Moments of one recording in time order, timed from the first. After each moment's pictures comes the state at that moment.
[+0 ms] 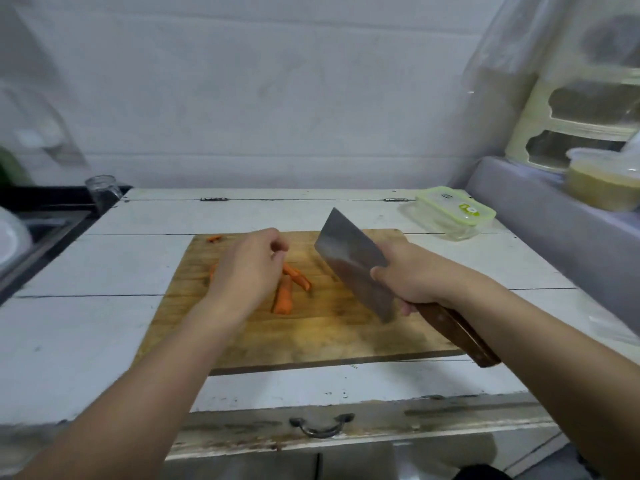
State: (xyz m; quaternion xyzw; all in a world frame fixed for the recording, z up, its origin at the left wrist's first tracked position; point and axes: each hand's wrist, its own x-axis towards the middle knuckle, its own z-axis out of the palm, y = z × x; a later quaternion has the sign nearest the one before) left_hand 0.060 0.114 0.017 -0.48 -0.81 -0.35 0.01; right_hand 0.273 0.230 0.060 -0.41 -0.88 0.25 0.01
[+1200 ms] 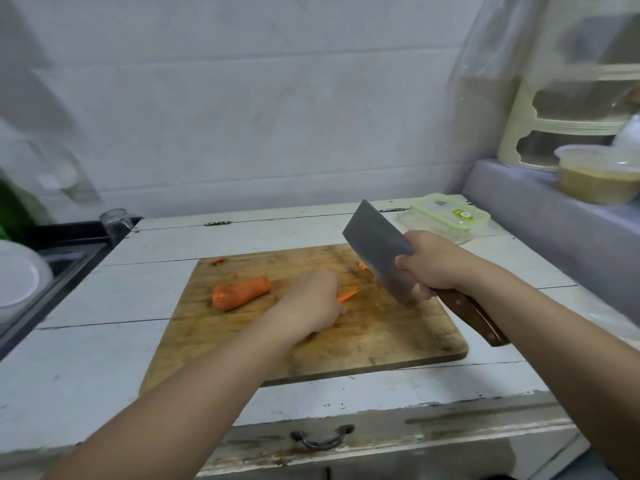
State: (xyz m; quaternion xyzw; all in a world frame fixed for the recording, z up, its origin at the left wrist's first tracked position) left_hand 0.131 0.161 0.017 -0.57 -0.80 -0.12 -0.11; right_hand 0.306 0.275 0.065 -0.46 -0.84 0.27 0.09
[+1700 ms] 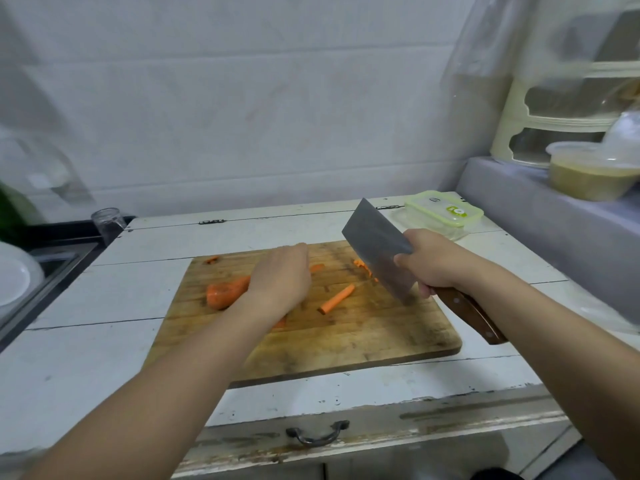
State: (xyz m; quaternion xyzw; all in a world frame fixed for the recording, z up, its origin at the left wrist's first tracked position) left_hand 0.097 0.162 0.026 -0.54 -0.83 -0.15 0.00; right_hand 0.314 0.273 0.065 -0.47 -0.84 0.26 0.09
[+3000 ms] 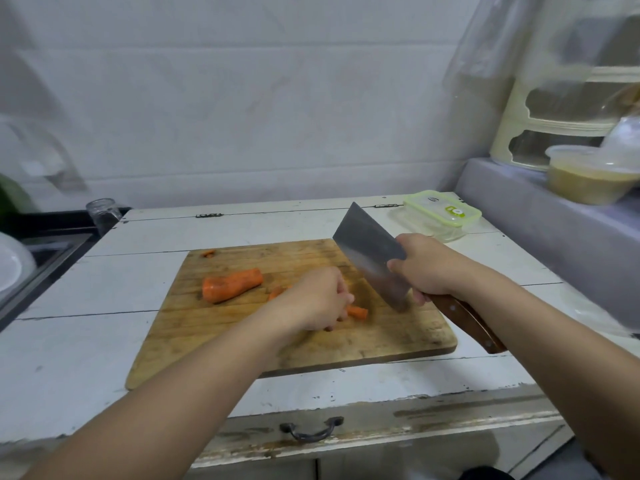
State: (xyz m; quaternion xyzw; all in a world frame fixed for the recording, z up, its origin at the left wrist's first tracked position) left_hand 0.147 0.151 0.021 -0.54 -0.77 -0.22 -0.25; right_hand 0.314 0.254 0.067 -0.45 -0.85 0.25 0.07
